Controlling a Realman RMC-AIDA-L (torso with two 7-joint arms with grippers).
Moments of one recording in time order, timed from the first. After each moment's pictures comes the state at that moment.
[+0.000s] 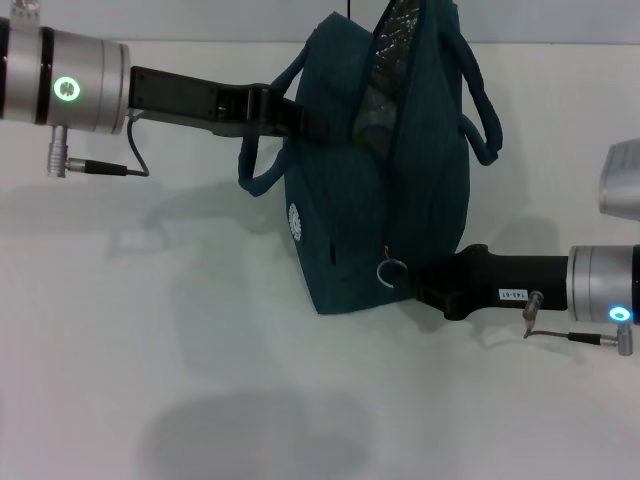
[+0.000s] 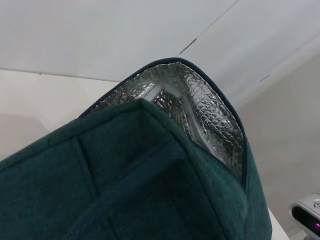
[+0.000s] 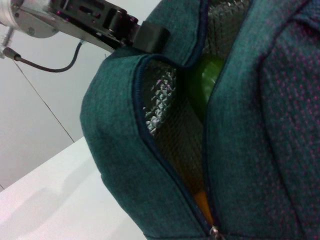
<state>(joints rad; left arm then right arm) -0.68 -2.02 0.88 0.89 2.00 1.59 -2.42 0.61 2.03 -1.58 -0.42 -1.28 -1.14 1.48</state>
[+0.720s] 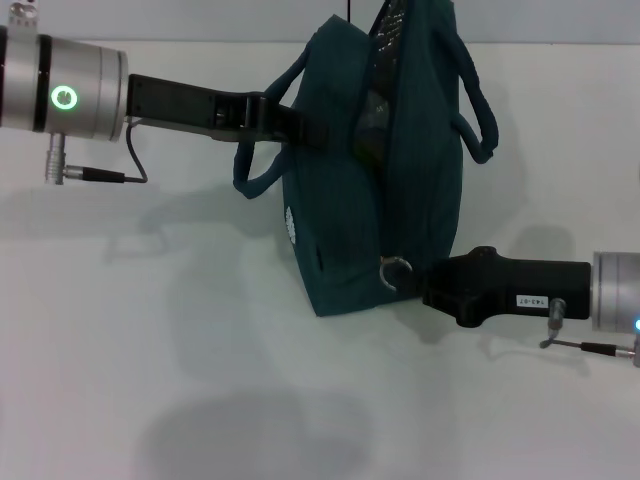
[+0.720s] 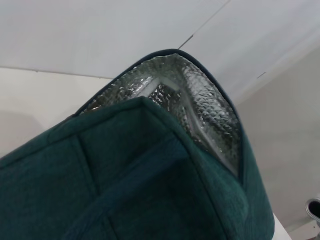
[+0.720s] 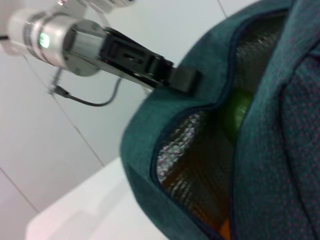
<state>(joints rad) -0.67 -2.02 0.88 0.89 1.99 1.60 -2.39 0.56 2.02 -1.55 -0.45 -1.25 -1.27 1.46</state>
